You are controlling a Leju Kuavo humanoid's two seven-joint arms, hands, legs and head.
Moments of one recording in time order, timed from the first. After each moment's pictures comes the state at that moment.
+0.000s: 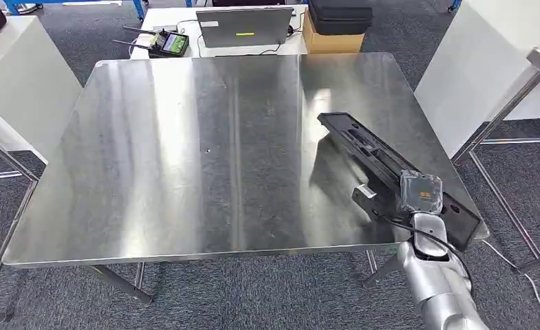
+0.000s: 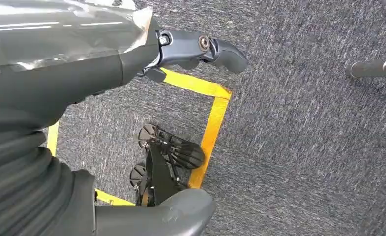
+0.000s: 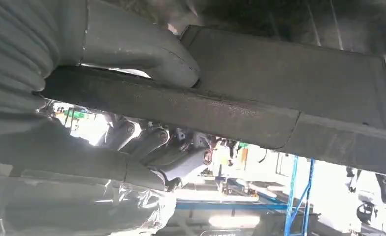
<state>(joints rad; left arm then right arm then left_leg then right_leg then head) -0.08 -0.07 1.13 -0.23 -0.56 -0.03 -0.43 -0.45 -0.16 -0.06 -0.89 1.57 -0.40 0.13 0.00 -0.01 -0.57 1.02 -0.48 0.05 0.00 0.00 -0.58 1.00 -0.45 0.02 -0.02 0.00</state>
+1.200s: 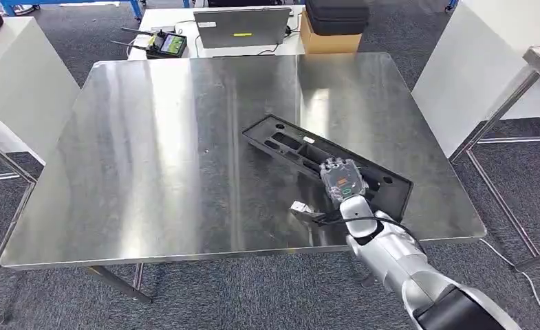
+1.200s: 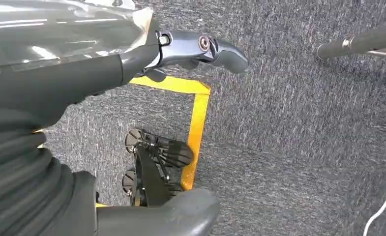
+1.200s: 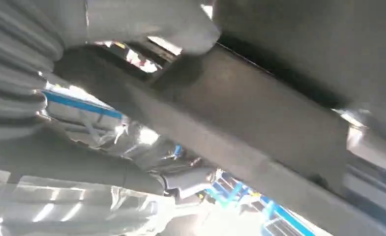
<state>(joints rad) -0.10 -0.04 1.12 -0.23 -0.65 -0.09 -0.48 -0.72 -0.11 0.73 -0.57 1.57 -0.35 0.29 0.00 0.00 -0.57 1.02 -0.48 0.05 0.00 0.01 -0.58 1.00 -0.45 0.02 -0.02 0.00</state>
